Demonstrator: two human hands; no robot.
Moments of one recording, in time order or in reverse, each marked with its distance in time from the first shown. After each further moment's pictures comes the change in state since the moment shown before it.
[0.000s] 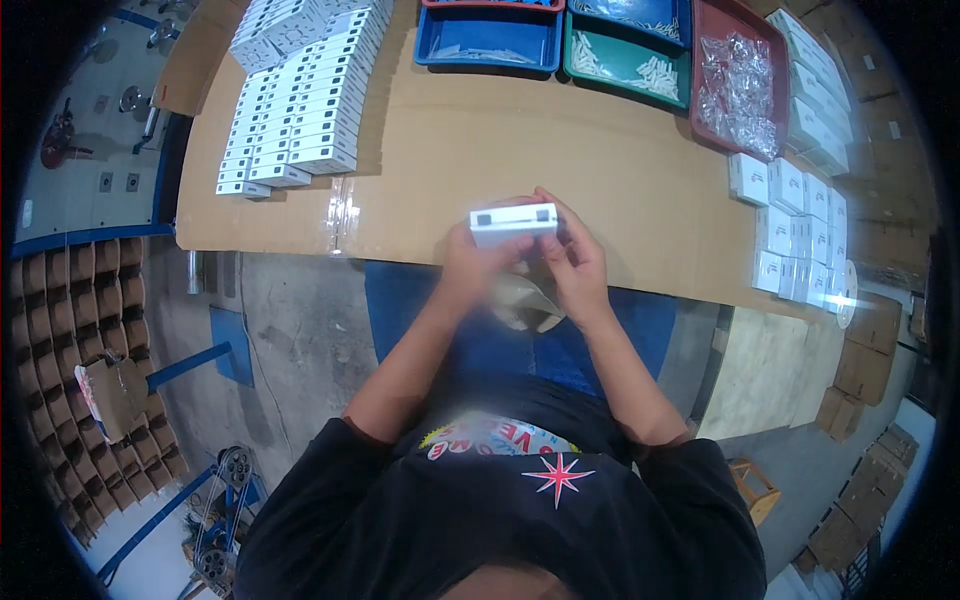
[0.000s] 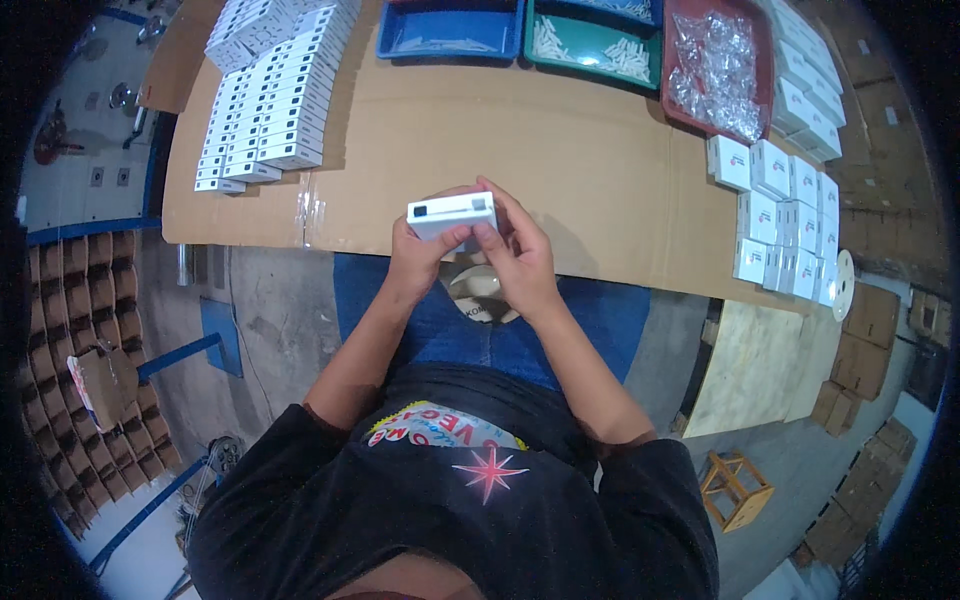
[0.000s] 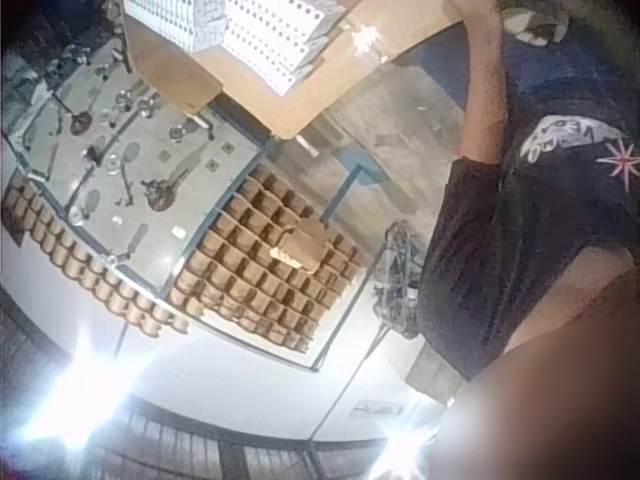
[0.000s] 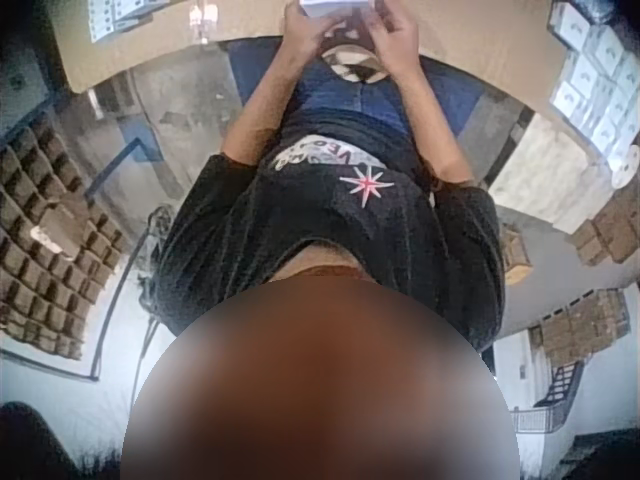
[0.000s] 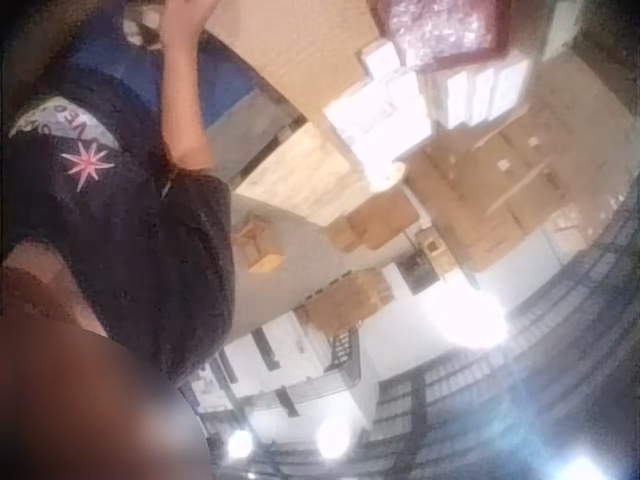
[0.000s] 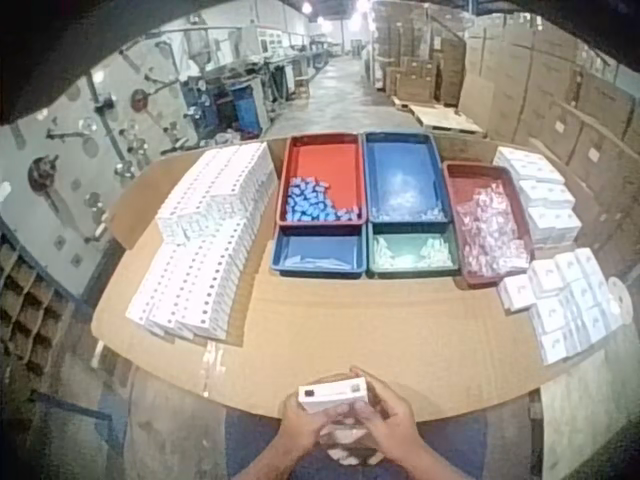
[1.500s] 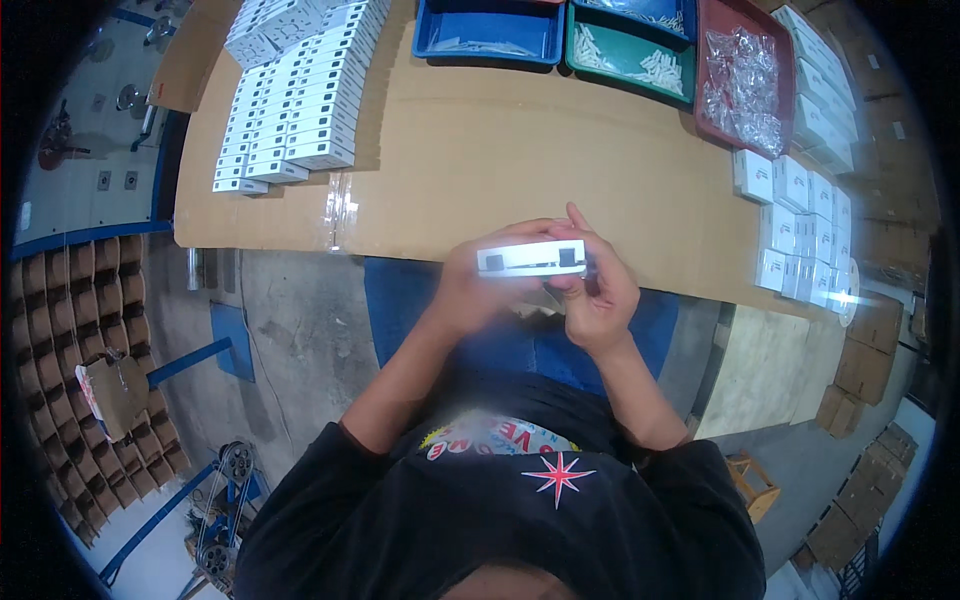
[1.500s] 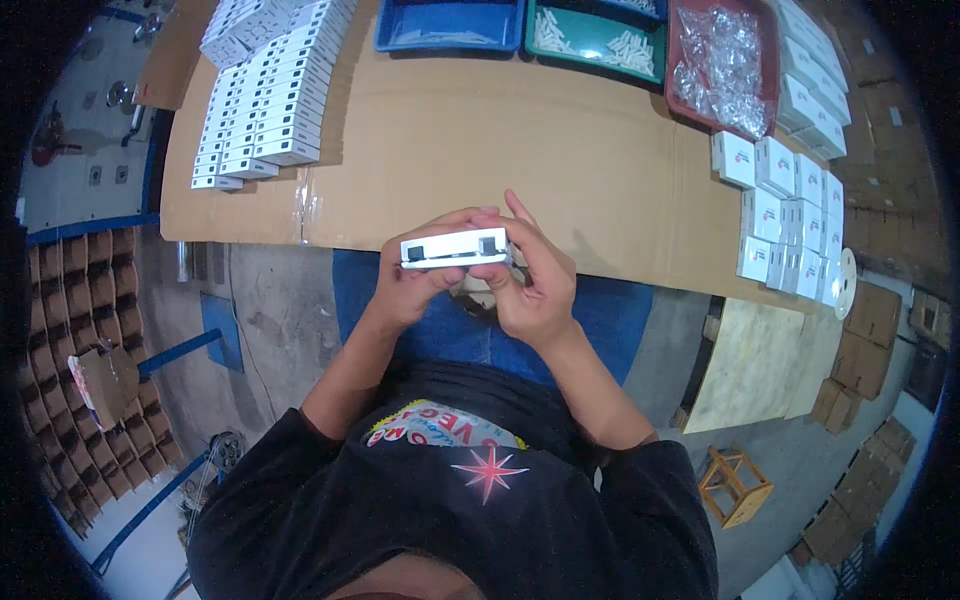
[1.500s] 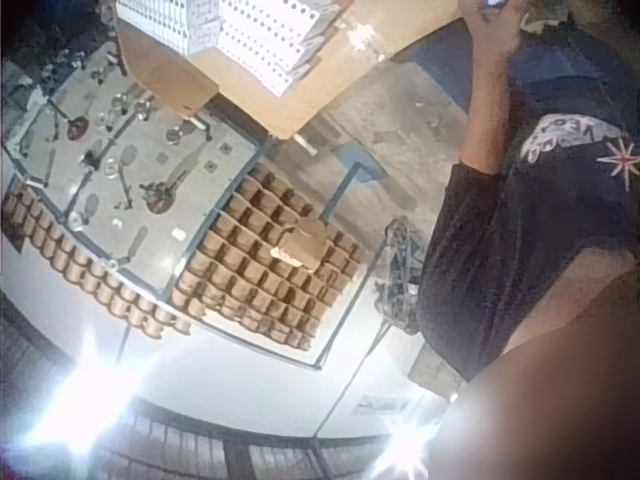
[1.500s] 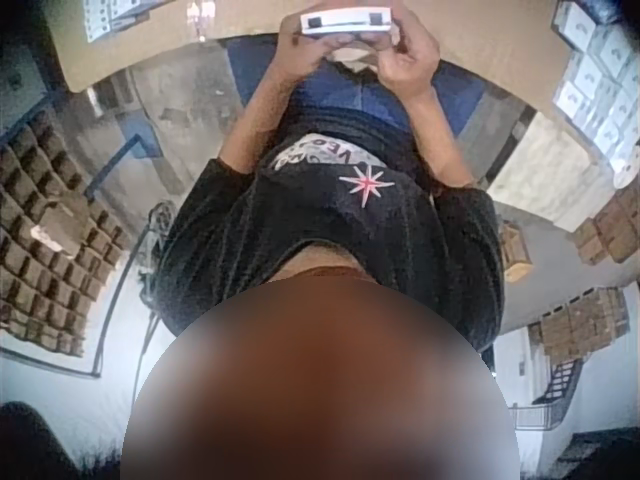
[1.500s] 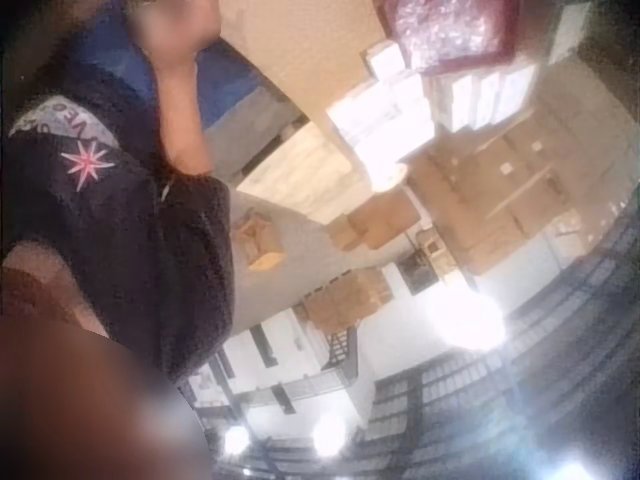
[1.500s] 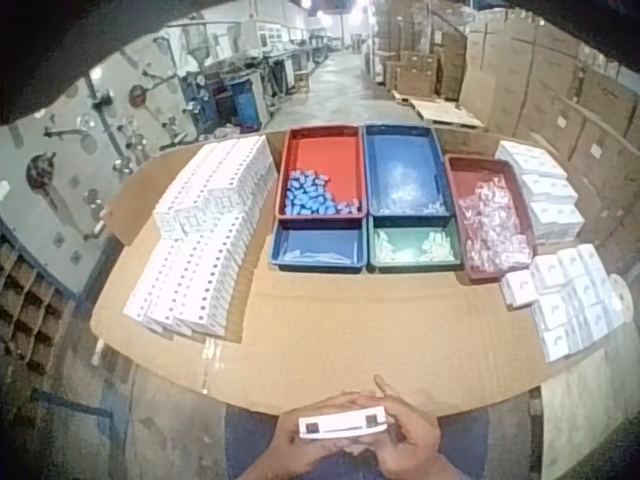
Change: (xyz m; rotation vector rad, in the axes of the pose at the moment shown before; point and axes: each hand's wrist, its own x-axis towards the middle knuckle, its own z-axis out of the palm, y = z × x) left_hand -0.026 0.027 0.011 0.060 -0.288 0.256; right_hand -0.013 -0.028 -0.007 -0.314 -0.008 -0.534
